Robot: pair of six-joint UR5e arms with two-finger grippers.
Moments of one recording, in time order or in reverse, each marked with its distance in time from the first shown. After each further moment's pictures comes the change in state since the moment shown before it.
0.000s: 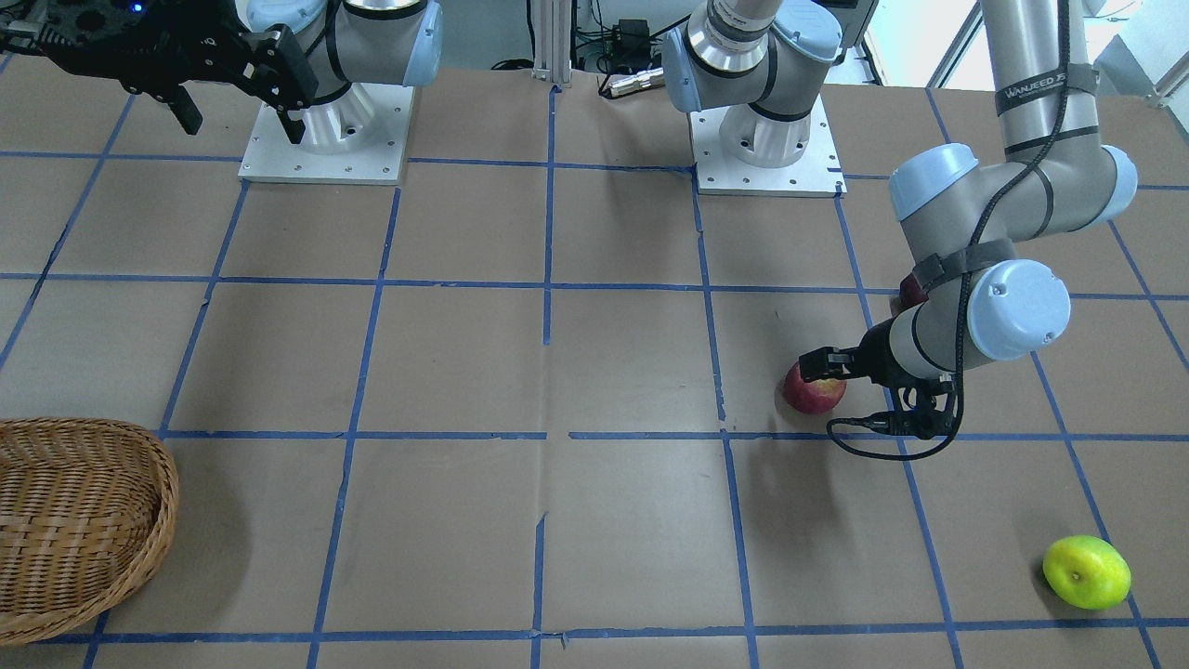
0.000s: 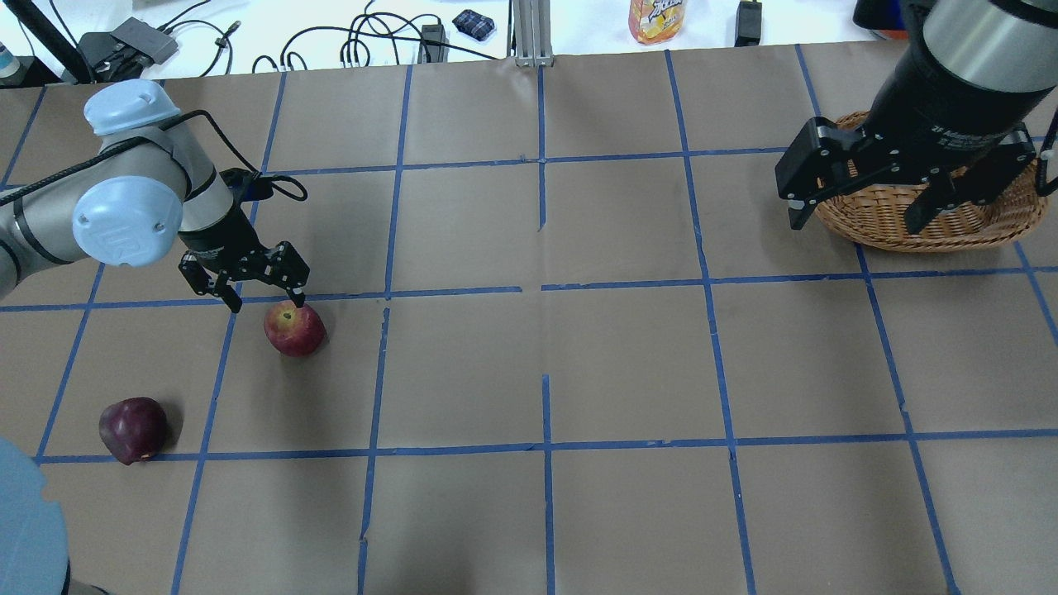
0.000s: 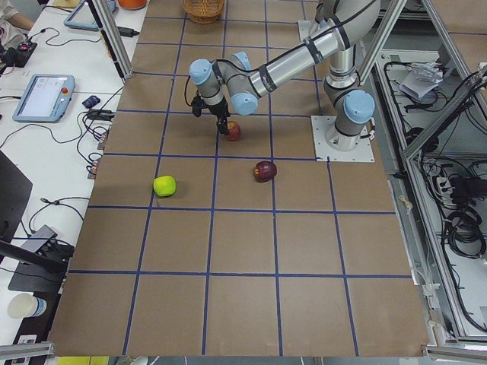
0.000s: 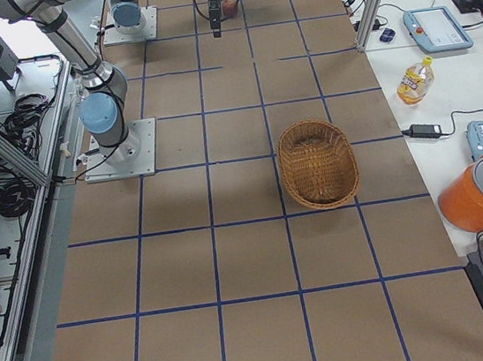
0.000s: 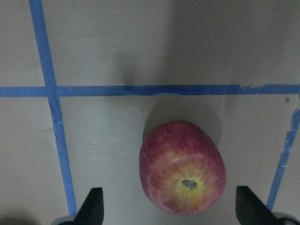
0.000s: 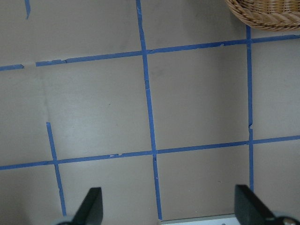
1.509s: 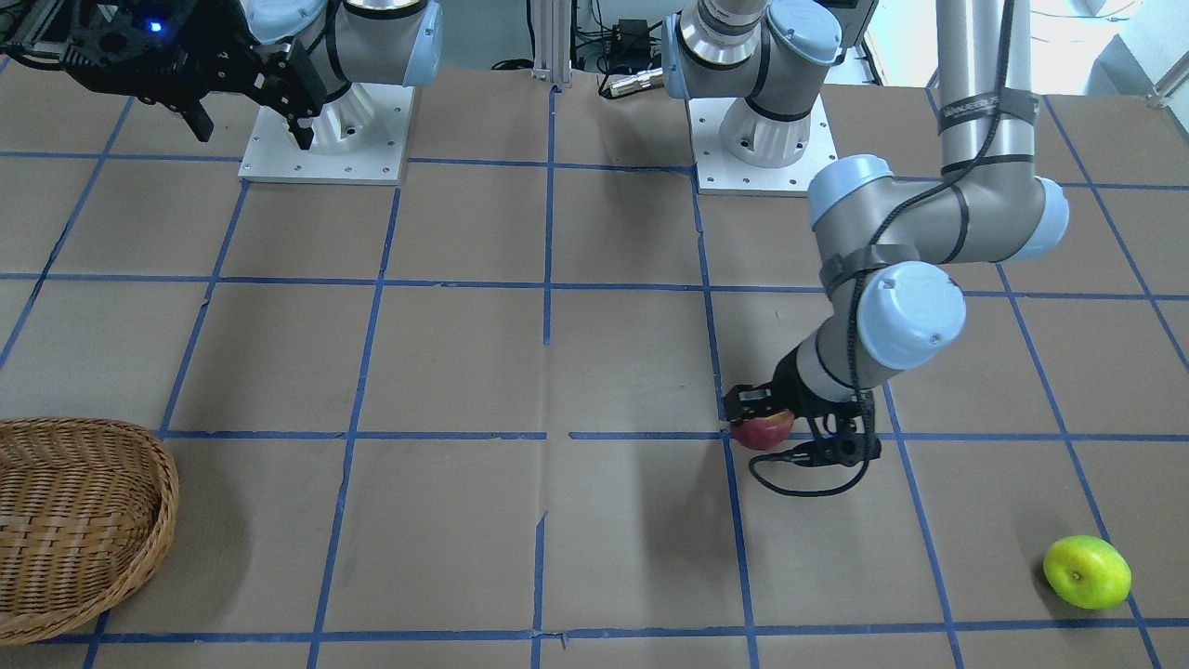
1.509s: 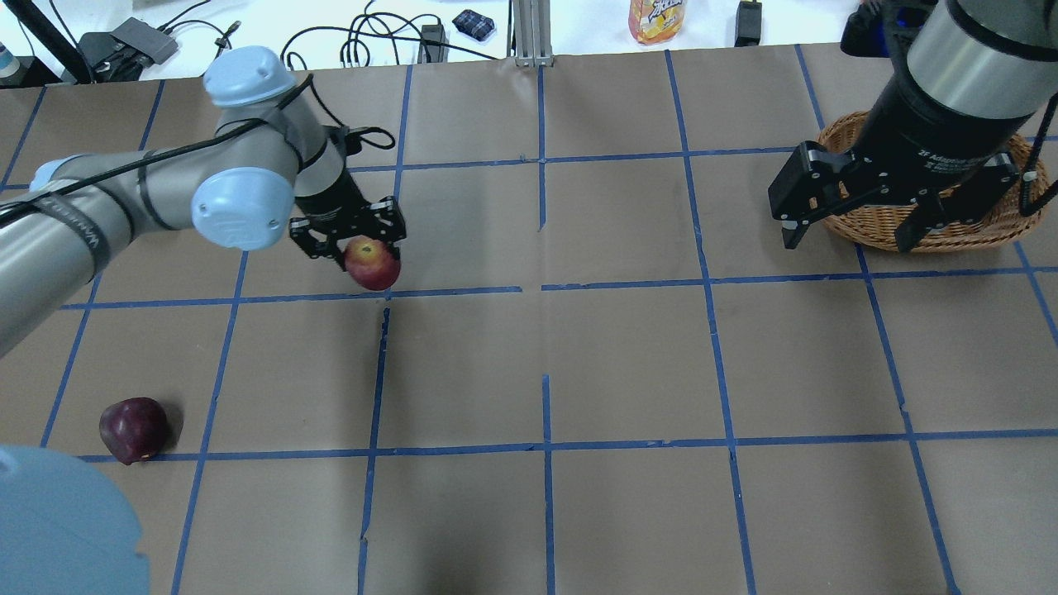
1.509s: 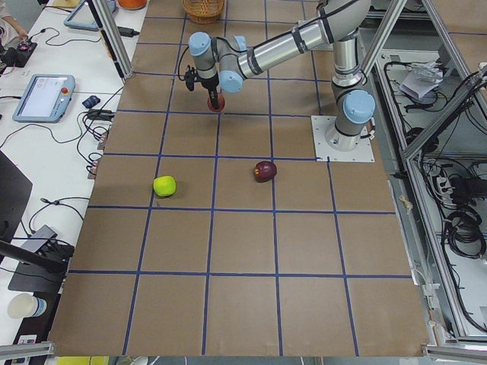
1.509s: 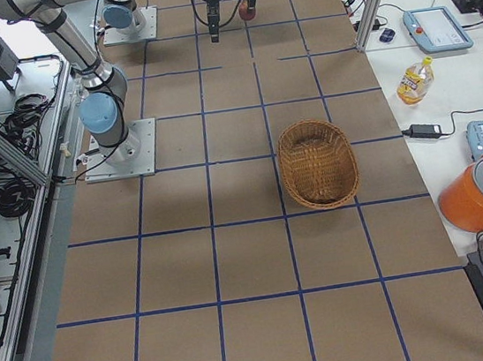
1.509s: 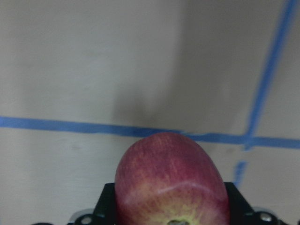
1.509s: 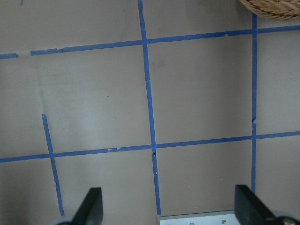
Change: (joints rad) left arm -0.288 -0.068 0.135 0.133 -0.107 -0.451; right arm 0.001 -0.005 0.034 -0.003 -0.001 -0.010
